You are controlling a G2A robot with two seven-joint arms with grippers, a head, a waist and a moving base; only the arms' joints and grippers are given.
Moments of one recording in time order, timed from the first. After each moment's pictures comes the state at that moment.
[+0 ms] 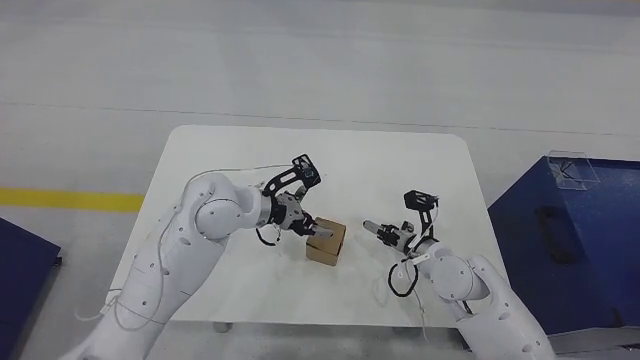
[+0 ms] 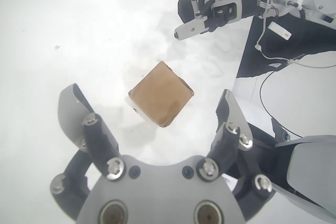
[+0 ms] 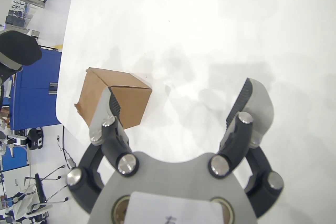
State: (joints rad) left arm 0.71 -1.29 -0.95 -1.28 0.63 -0.66 -0.95; right arm -1.26 -1.06 1.18 -1.59 -0.49 0.18 0.51
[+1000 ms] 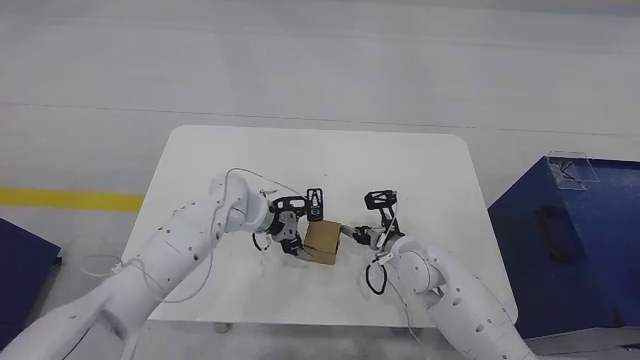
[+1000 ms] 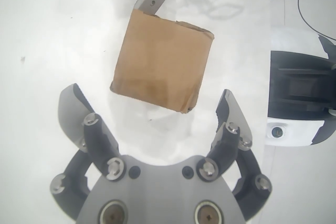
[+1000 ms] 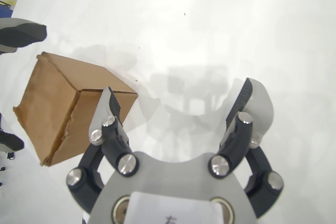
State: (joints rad) left arm 0.43 -1.27 -0.43 -0.90 0.99 -1.01 -0.36; right arm -1.06 -1.14 0.94 -1.39 -0.74 0.16 0.48
